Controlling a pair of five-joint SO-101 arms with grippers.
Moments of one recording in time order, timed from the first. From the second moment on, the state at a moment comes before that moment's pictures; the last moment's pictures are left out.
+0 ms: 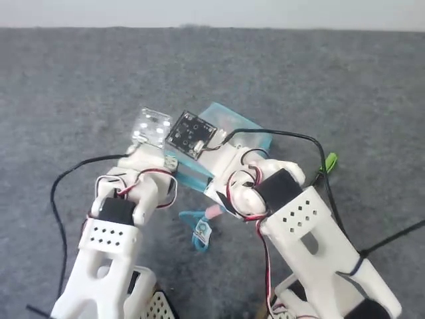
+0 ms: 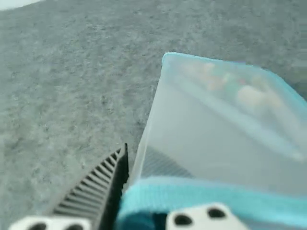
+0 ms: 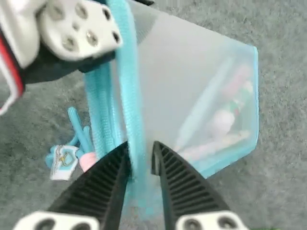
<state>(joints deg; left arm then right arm) 0.6 -50.5 66.9 39.2 -2.5 -39.7 -34.8 28.1 71.8 20.5</state>
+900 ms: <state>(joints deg) -7.2 -49.9 67.7 38.4 7.6 -4.9 -20.4 36.8 84.7 26.9</state>
